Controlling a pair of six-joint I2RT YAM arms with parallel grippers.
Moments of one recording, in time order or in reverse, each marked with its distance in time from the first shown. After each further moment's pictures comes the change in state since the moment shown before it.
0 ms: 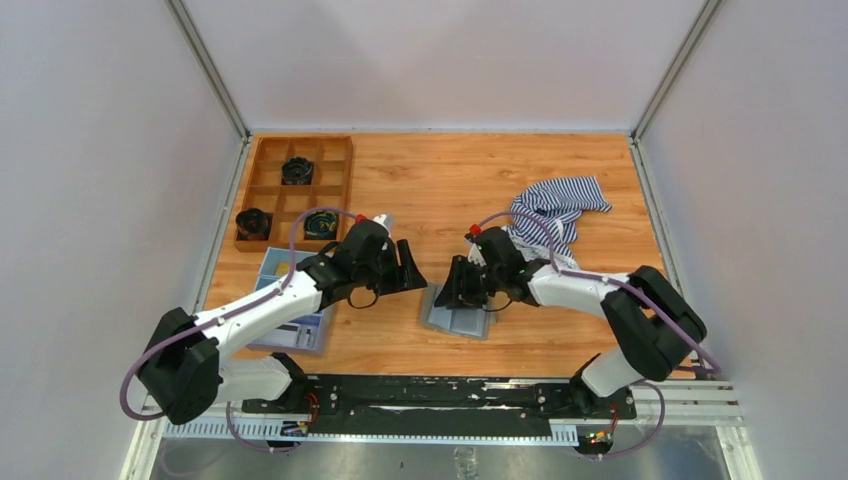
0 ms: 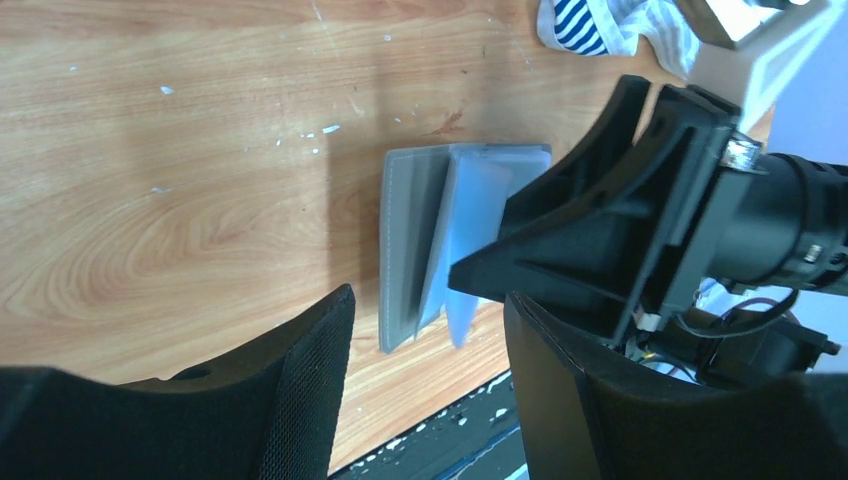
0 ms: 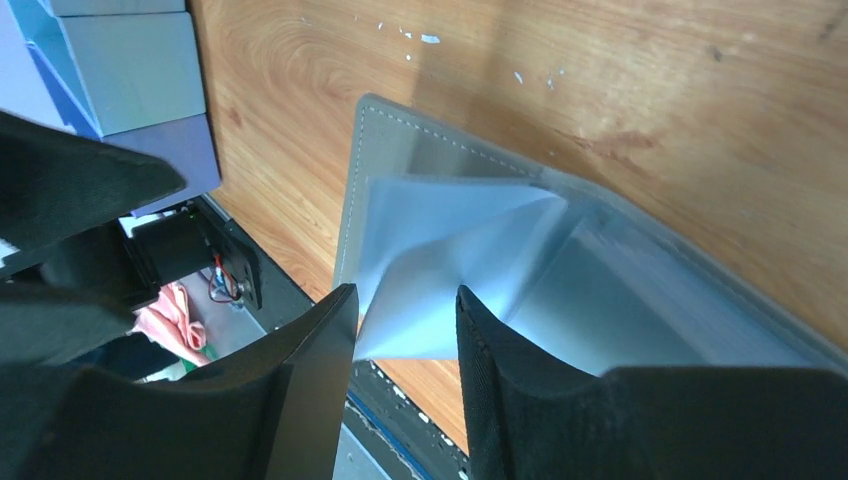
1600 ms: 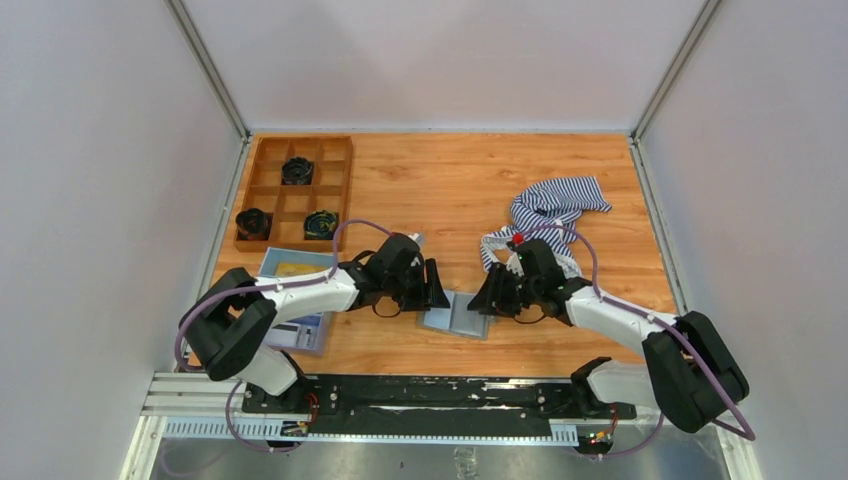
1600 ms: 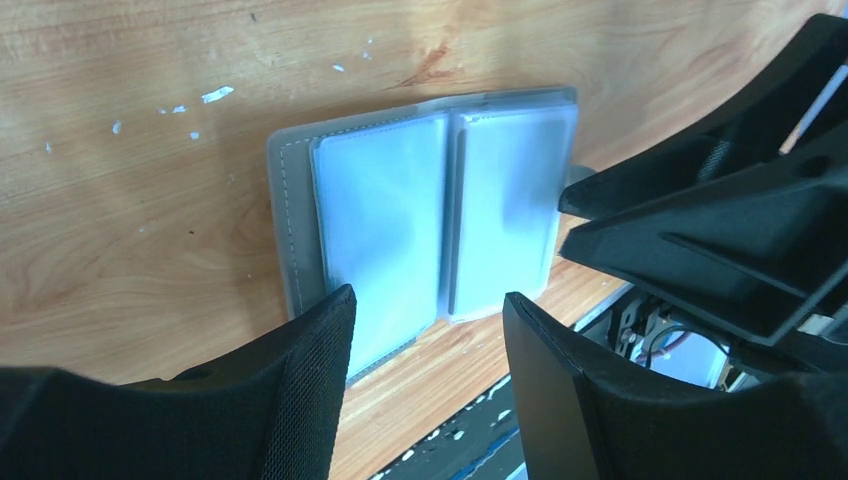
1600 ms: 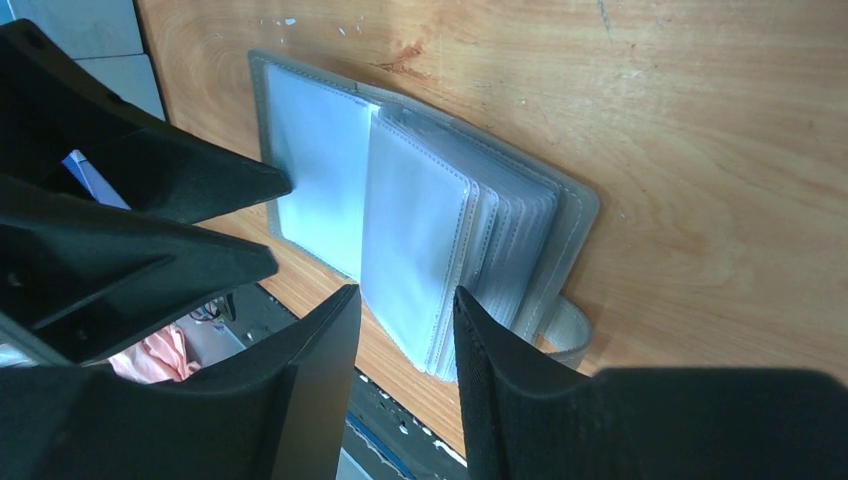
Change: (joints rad) left arm -0.105 0.248 -0.015 0.199 0.085 -0.053; right arm -0.169 -0.251 -0.198 -0.080 0.020 -0.036
